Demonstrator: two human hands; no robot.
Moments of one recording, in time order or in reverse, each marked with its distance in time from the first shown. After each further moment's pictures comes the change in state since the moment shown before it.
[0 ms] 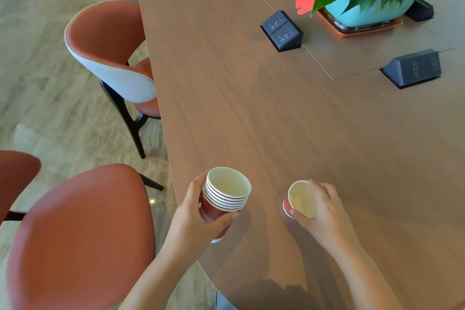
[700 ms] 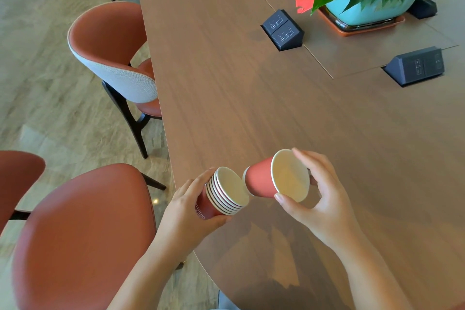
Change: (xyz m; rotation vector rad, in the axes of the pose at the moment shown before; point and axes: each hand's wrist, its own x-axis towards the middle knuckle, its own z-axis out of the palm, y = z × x) left_hand 0.005 0.003 -0.013 0.382 0.006 0.177; right_hand -0.016 -0.074 -0.050 0.494 0.048 -0.392
